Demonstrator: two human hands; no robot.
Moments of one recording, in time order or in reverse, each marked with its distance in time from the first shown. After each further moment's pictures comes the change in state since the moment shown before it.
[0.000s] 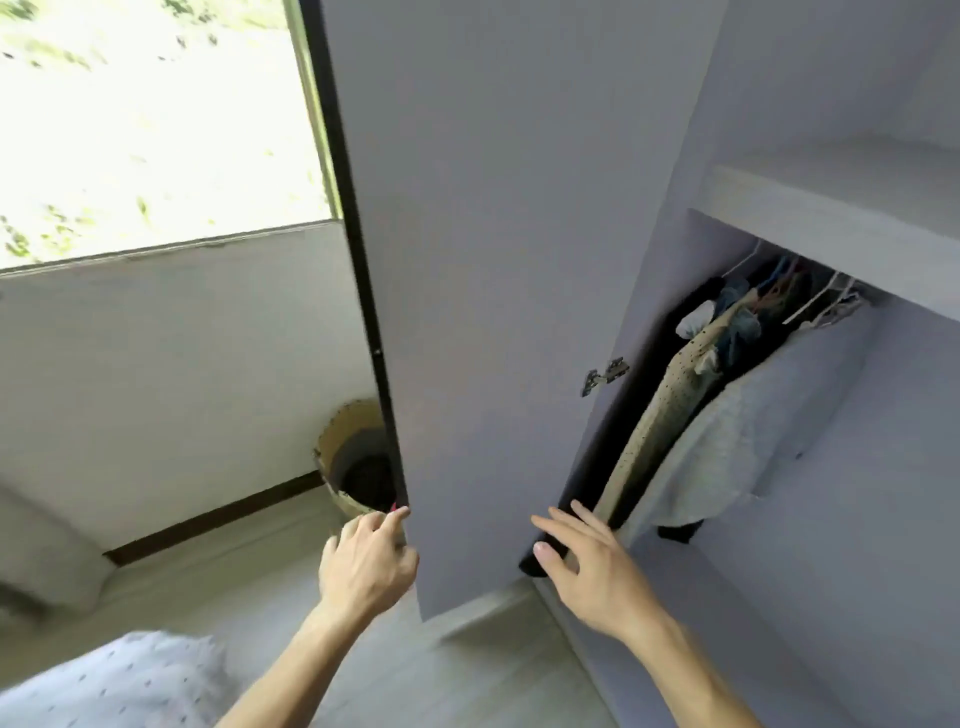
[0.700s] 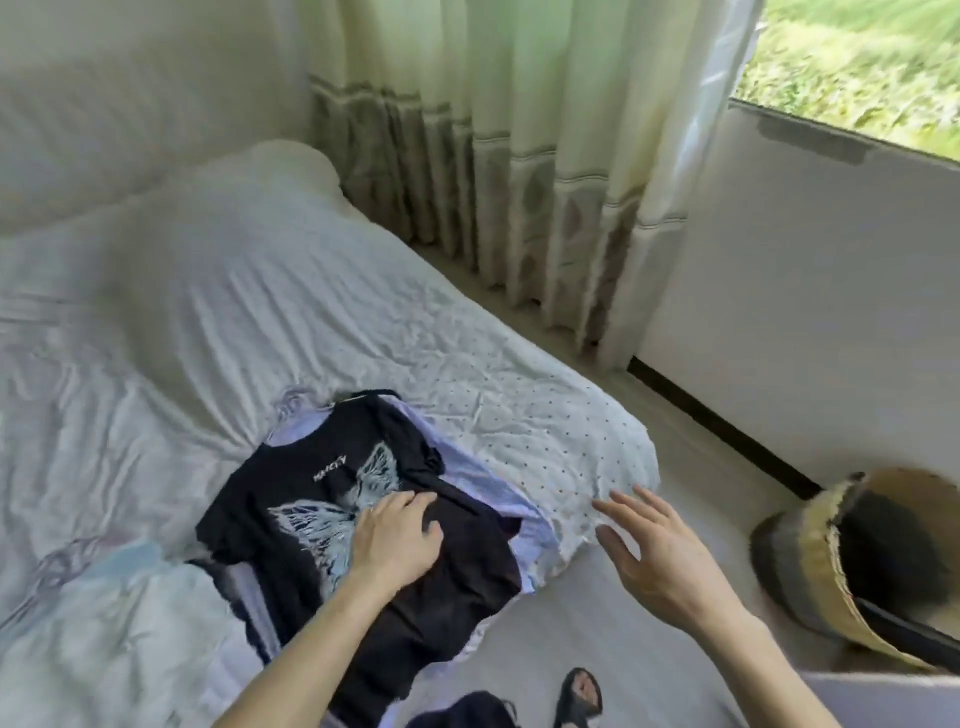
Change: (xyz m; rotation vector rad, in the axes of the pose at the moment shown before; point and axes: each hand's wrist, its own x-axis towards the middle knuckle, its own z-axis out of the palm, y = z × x) left_hand -0.437 -0.301 0.072 -0.341 0.132 -1.222; right_hand -0.086 -0.335 0.270 -0.342 -0.794 -1.058
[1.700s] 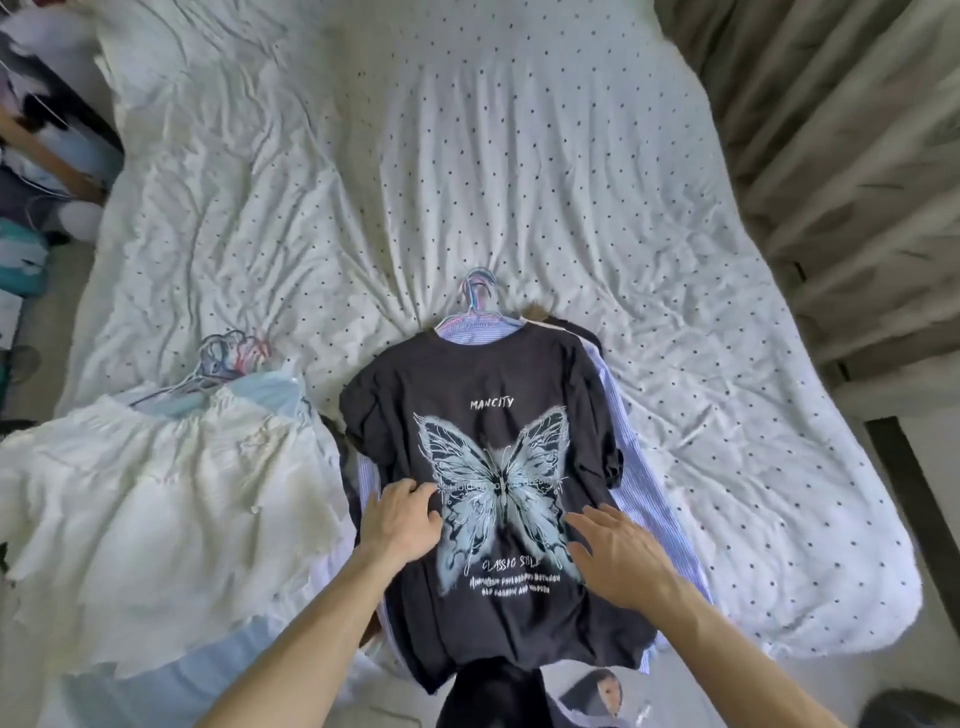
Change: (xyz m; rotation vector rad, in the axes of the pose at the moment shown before) left_hand 0.087 -0.258 0.077 -0.220 -0.289 -0.515; right_hand 0.267 -0.185 0.218 -0.356 -0.770 -0.361
